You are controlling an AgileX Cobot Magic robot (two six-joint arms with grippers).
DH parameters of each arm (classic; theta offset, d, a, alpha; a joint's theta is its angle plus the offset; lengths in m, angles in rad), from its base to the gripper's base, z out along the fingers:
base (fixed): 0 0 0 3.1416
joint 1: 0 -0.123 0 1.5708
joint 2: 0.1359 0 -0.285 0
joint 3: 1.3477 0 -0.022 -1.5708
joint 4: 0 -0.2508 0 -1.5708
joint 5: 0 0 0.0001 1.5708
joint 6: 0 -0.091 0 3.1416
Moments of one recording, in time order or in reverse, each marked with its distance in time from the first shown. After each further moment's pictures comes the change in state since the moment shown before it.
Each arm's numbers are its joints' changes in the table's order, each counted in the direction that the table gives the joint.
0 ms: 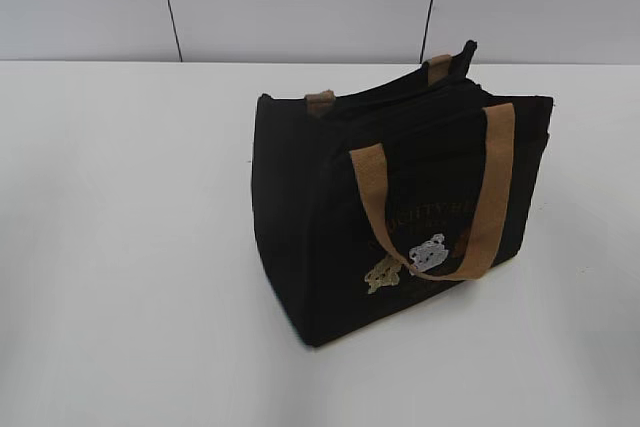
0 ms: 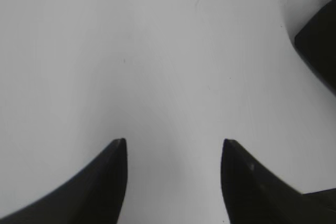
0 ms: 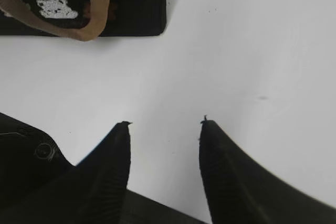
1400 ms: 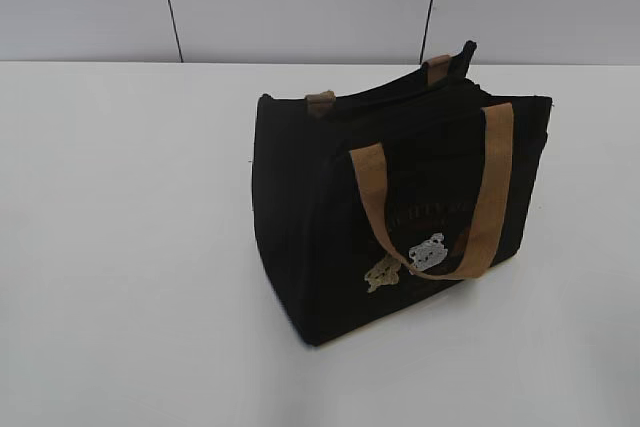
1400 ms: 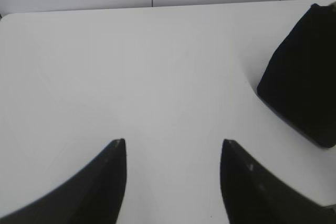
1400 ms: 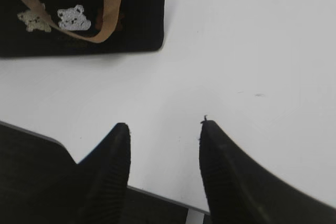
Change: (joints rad) left arm 0.000 -0.789 0.303 0.047 -0.021 0.006; right arm 0.000 -0.765 0.329 -0.003 -0.060 -0.105
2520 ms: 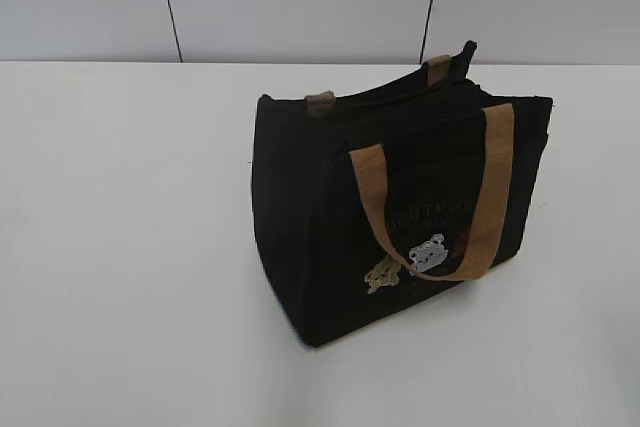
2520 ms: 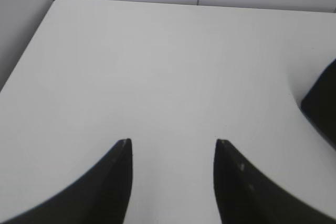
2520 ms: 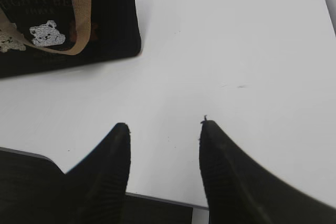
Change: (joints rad) left arm -0.089 -0.003 0.008 -0.090 -0.010 0.109; right arm 0.000 -0.062 0.003 0.079 -0.003 -0.141
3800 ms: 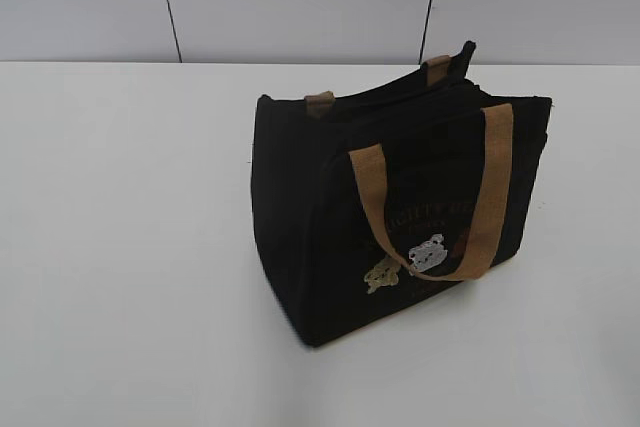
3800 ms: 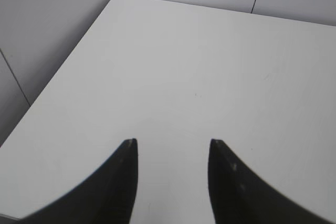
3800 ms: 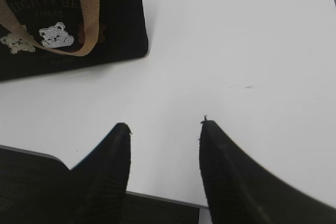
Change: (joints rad) left arm -0.190 0.000 0.000 0.000 0.000 0.000; right arm 0.000 0.000 0.000 -0.025 0.000 0.000
